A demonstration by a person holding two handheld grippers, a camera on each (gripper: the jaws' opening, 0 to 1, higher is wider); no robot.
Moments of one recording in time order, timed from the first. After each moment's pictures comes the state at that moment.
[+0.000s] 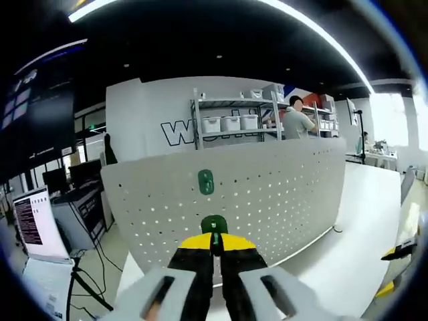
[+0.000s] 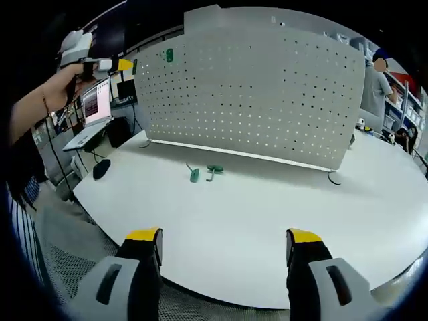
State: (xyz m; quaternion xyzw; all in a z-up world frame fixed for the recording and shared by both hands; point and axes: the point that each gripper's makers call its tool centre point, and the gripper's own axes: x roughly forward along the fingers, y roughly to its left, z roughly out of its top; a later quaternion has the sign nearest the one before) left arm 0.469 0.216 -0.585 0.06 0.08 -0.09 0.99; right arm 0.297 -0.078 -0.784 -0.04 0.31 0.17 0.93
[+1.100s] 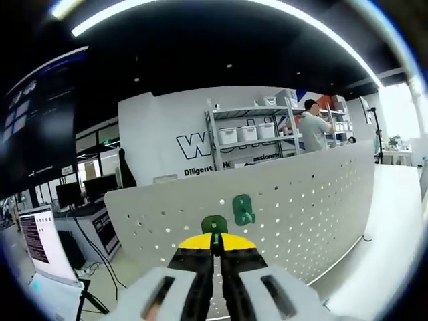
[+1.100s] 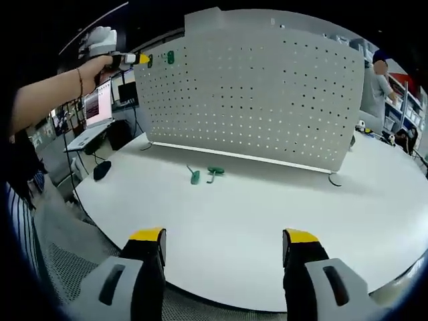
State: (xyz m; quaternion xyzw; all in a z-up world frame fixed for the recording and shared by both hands) left arm 0.537 0.242 -0.566 0.08 0.04 -0.04 1.00; right arm 0.300 -0.077 -0.782 -0.04 0.30 0.17 0.94
